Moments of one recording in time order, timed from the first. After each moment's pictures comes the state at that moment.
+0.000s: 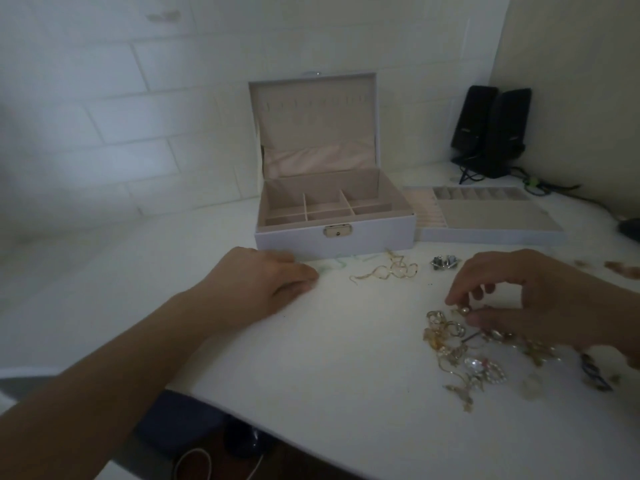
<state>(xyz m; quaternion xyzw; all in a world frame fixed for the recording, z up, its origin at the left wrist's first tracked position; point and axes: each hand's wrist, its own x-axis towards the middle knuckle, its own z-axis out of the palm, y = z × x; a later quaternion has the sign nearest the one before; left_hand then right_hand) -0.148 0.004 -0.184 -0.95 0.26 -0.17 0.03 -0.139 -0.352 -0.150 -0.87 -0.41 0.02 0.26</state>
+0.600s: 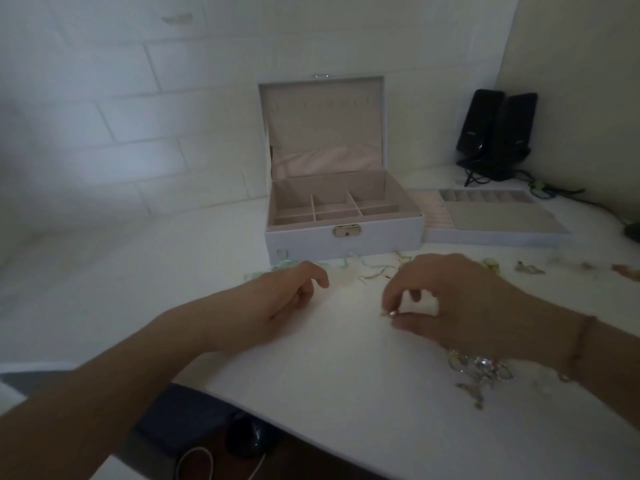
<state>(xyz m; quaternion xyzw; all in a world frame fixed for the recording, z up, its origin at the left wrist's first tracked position) -0.180 0.003 -0.175 -0.95 0.25 0.03 -0.18 -0.155 -0.277 -0.152 -0.88 -0.43 -0.05 0.20</state>
